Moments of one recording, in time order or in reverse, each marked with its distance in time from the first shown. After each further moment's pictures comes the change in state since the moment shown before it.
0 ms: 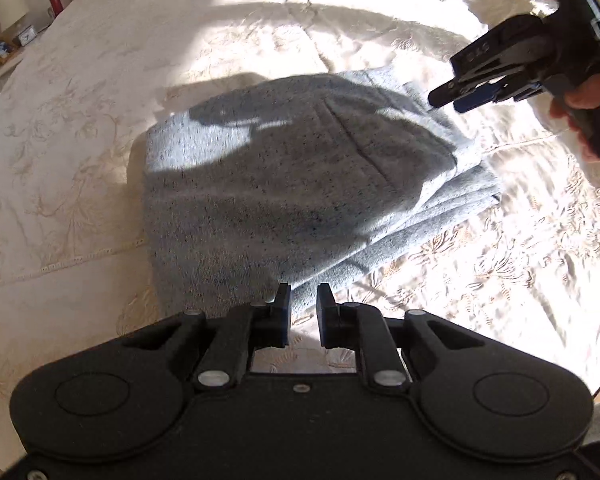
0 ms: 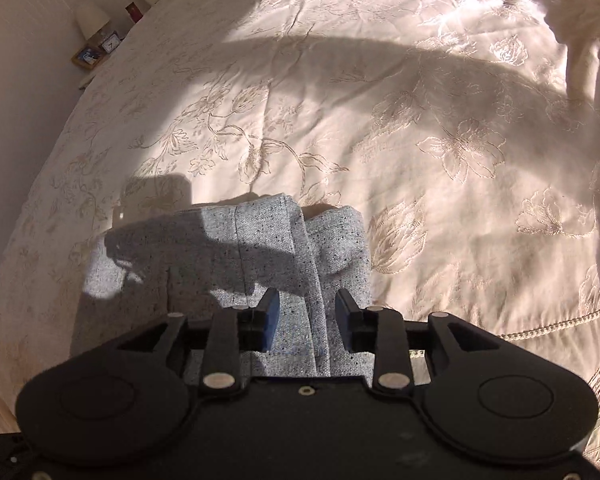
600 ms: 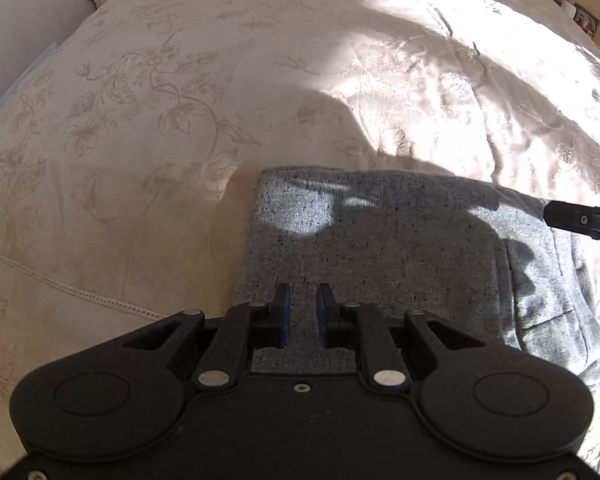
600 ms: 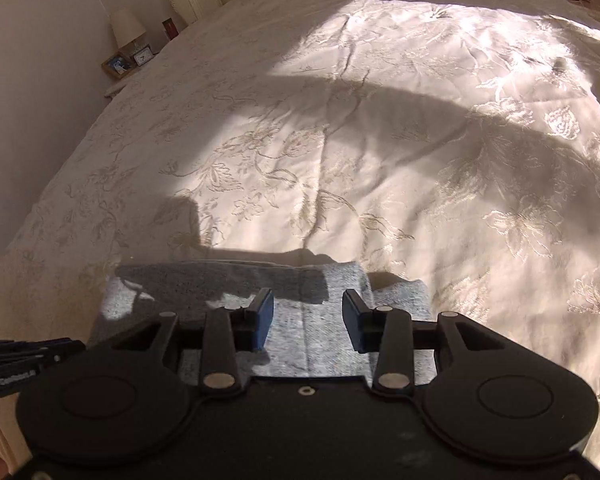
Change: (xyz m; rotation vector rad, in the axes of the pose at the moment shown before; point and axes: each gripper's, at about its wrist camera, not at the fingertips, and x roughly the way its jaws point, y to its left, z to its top) left arm 0.078 0.086 0.071 -0.374 0.052 0.163; right arm 0.019 0.059 0.026 -0.129 -0.115 0.056
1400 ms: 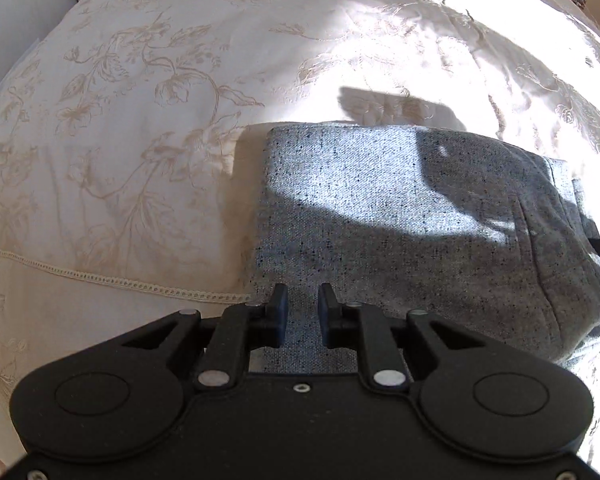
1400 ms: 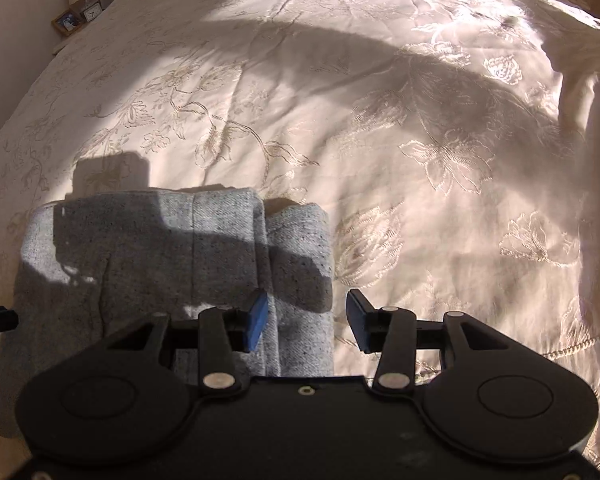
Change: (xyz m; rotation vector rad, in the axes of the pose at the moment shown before) left arm 0.000 0.025 -0.016 0.034 0.064 -0.022; right arm 0.007 -0.065 -0.033 0.055 0.156 -0.218
